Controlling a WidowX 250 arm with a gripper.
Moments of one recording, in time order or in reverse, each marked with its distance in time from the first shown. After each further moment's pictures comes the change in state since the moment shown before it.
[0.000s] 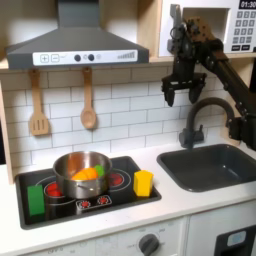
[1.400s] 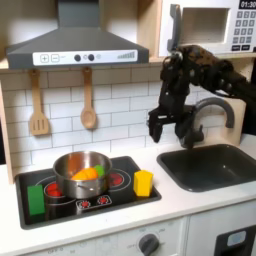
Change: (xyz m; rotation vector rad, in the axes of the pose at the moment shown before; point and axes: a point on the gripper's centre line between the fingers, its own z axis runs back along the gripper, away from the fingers) arm -0.095 0.071 -0.006 0.114 0.011 0.133
